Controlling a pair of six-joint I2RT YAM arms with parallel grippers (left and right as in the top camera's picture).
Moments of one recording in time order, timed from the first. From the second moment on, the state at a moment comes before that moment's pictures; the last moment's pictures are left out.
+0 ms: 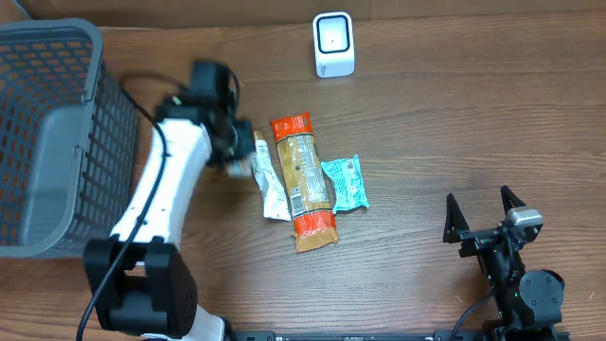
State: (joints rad) left arm -0.08 1.71 1.35 -0.97 0.04 -0.32; right arm 0.12 0.02 0.02 -0.03 -0.06 0.12
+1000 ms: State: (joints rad) left arm -0.05 1.55 1.67 -1.02 0.03 -0.27; right arm 0.12 0.02 0.02 0.07 -0.08 0.12
